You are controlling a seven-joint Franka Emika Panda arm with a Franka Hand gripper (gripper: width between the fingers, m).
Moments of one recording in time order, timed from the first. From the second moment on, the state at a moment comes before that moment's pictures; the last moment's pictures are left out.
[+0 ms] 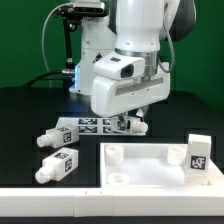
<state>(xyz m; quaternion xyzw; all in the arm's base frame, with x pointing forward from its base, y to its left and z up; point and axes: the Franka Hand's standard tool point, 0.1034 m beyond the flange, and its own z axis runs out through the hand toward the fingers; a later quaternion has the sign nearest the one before) 0.405 0.057 0.027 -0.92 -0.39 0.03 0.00</state>
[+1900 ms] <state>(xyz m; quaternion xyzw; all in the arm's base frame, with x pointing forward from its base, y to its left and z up) 0.404 0.107 0.016 -0.24 -0.96 -0.09 -0.08</state>
